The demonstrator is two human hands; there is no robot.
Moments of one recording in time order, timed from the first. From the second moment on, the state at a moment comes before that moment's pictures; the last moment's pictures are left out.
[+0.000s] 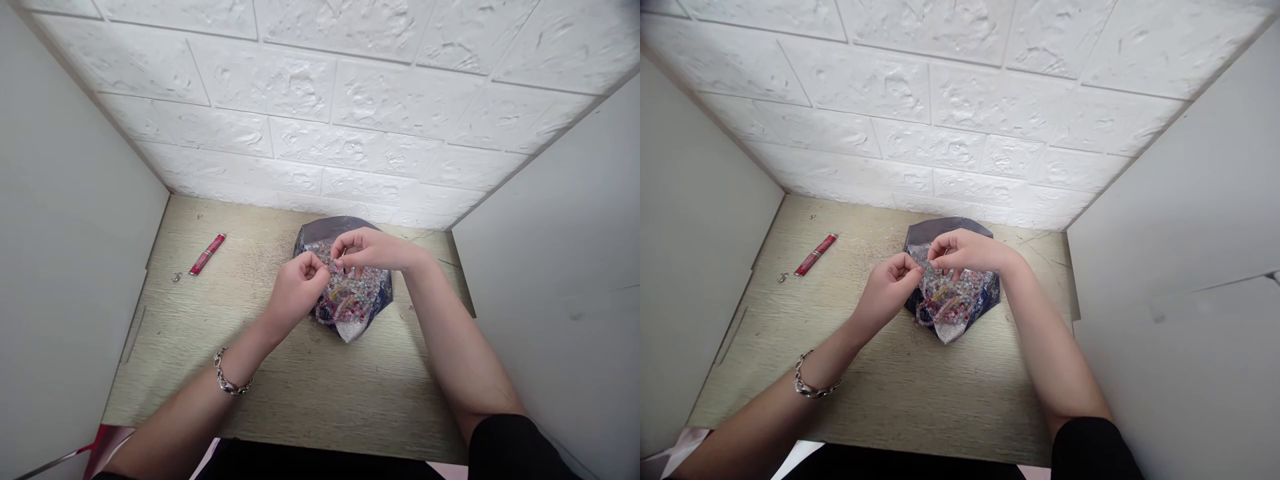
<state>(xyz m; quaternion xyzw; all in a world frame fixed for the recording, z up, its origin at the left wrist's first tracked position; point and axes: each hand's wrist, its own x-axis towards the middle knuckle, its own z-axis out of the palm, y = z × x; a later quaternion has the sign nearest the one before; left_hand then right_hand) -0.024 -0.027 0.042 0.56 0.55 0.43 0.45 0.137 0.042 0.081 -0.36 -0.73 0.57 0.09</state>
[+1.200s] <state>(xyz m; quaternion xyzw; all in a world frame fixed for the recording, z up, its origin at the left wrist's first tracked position) -0.025 -0.029 0.042 0.58 0.56 0.42 0.43 0.137 0.042 0.081 -0.36 -0.72 0.58 0.08</state>
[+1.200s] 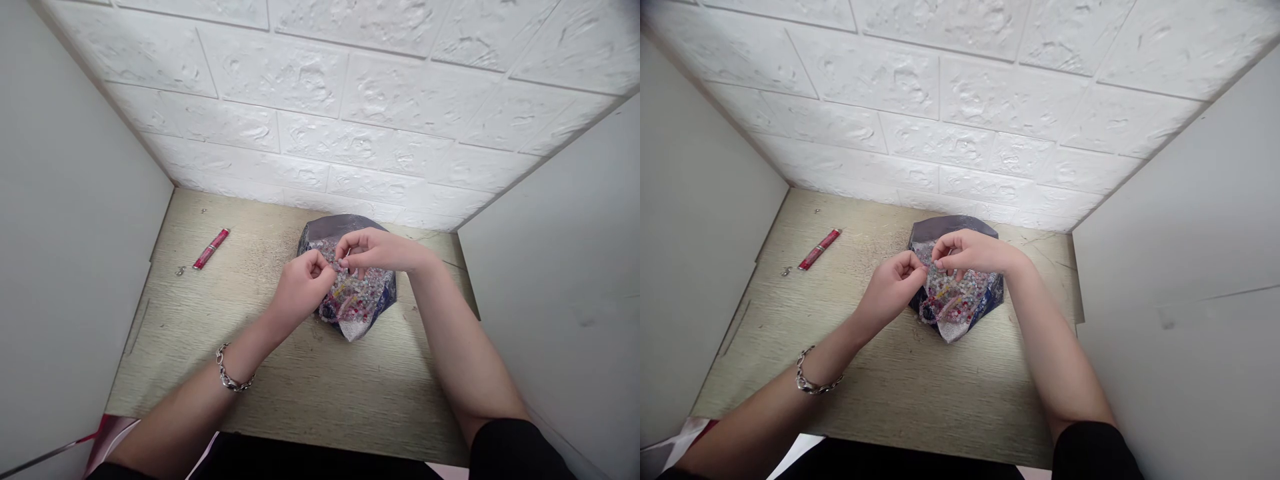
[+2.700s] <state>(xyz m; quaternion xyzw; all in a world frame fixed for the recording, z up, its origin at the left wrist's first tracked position) -0.025 -0.027 0.041 0.58 0.56 0.39 0.43 0.131 0.035 0.087 -0.37 -0.77 0.52 0.05</state>
